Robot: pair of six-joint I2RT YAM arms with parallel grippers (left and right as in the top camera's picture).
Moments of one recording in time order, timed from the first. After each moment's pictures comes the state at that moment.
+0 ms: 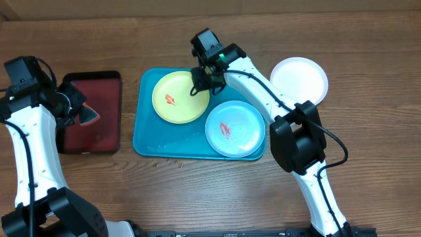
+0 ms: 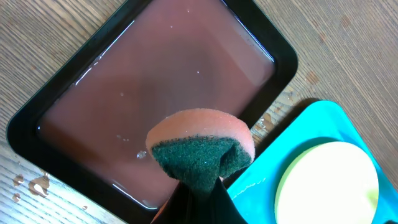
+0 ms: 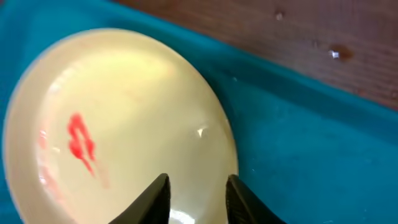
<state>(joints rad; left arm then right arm) 0.45 1.60 1.38 -0.92 0.12 -0.42 0.59 2.41 2.16 -0.90 -0.11 0.30</state>
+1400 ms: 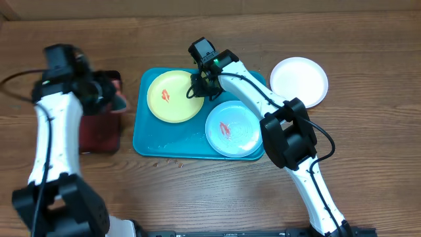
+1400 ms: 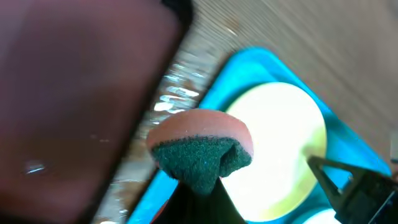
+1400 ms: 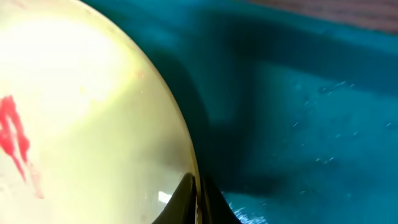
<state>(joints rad) 0.25 1.67 1.38 -0.84 0.23 -0.41 0.59 2.51 2.17 -0.93 -0.11 0.41</state>
